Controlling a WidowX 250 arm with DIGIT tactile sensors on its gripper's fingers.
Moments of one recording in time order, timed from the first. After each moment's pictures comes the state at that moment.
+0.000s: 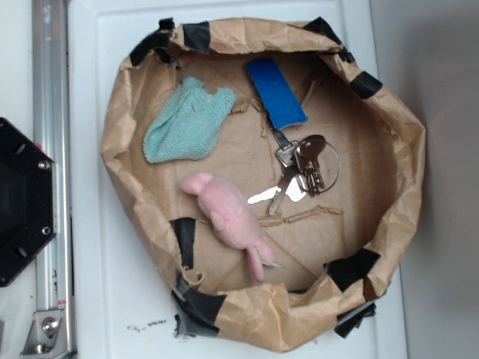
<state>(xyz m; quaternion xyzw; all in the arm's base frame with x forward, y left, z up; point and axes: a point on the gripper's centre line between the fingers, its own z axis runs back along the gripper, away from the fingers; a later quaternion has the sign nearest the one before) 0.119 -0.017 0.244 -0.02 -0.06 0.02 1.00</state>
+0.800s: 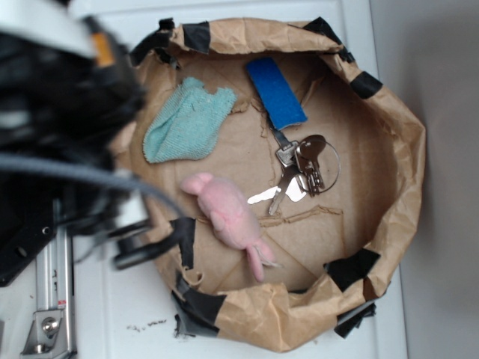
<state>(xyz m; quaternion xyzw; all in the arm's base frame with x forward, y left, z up) 0.186 0.007 0.202 0.00 -0.09 0.12 0.99</state>
